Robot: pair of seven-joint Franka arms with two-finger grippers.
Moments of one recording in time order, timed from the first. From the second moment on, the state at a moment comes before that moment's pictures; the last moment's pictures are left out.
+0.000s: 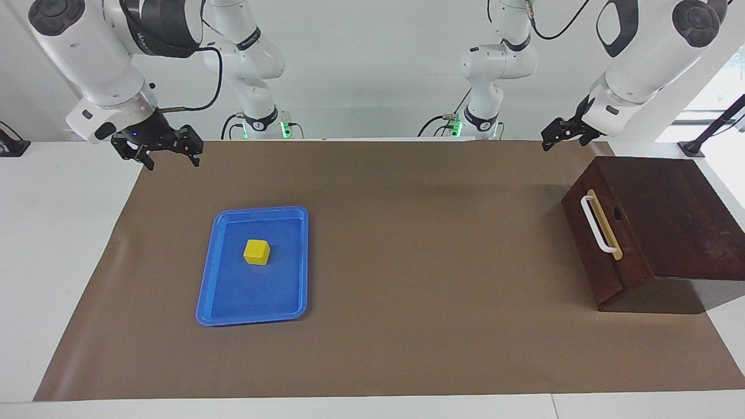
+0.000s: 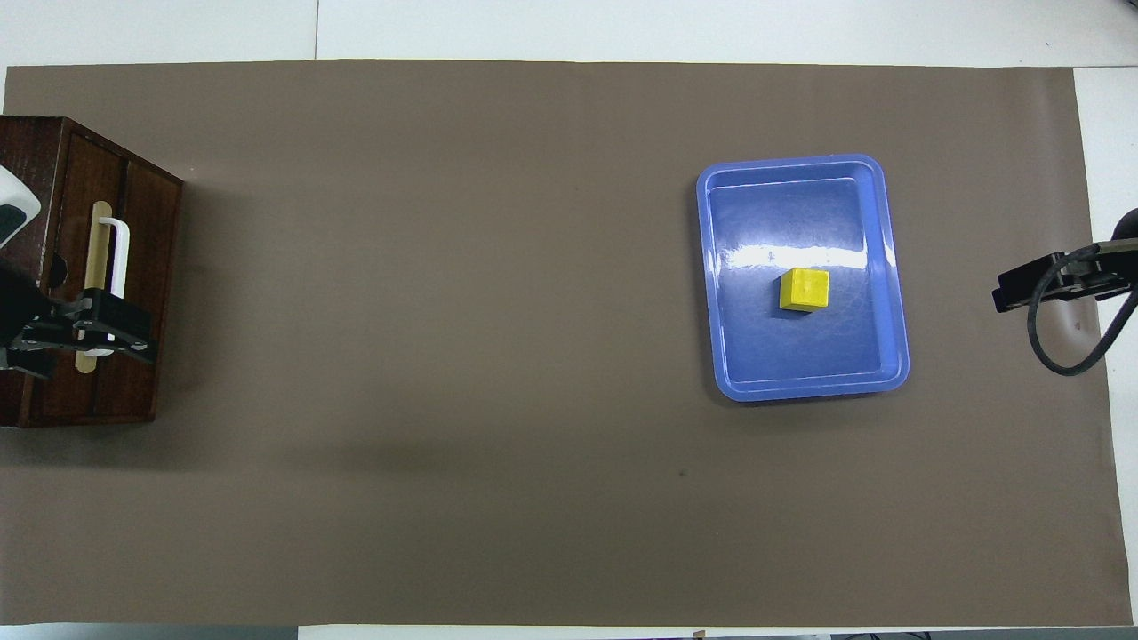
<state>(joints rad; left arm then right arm) 0.00 -0.04 -0.06 -1.66 -0.02 1.37 -0.13 -0.13 0.00 0.07 -1.64 -0.02 1.53 -0.15</state>
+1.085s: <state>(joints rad) 0.00 -0.04 -0.06 -1.66 -0.02 1.37 -0.13 -0.13 0.00 0.07 -1.64 -0.02 1.53 -0.12</state>
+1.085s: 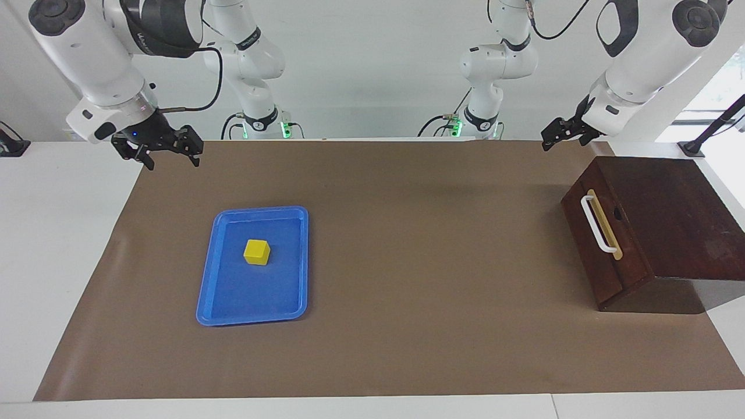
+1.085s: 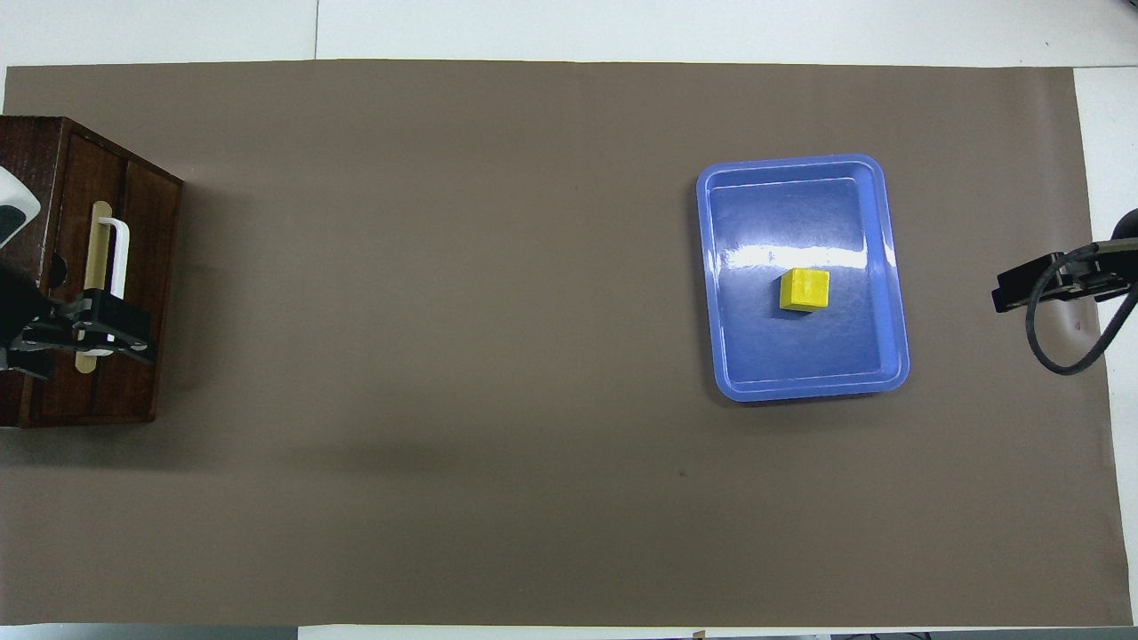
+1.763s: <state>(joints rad) 0.00 -0.04 -0.06 -1.66 -0.02 1.37 -0.13 -0.12 0.05 0.08 -1.83 0.16 1.70 0.48</state>
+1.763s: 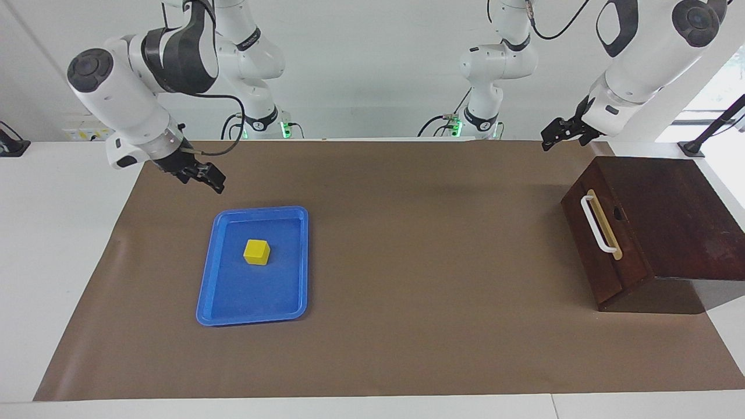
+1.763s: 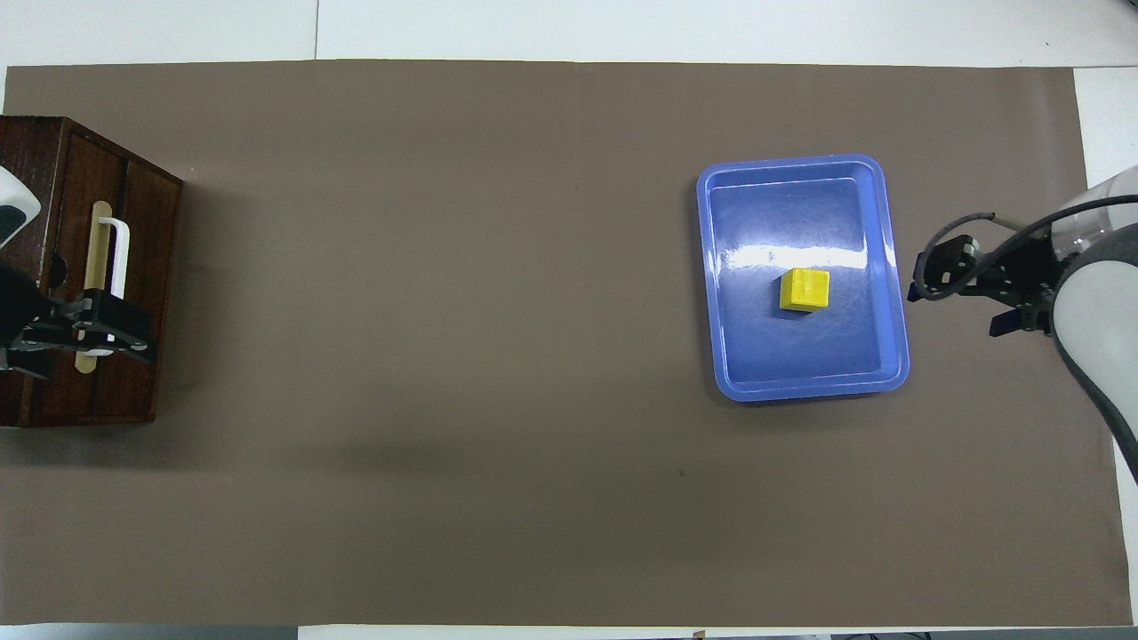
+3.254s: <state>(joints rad) -0.05 0.11 -0.08 -1.85 0.44 1.99 -0.06 -0.20 0.33 0.07 -1.94 0.69 2.00 1.00</state>
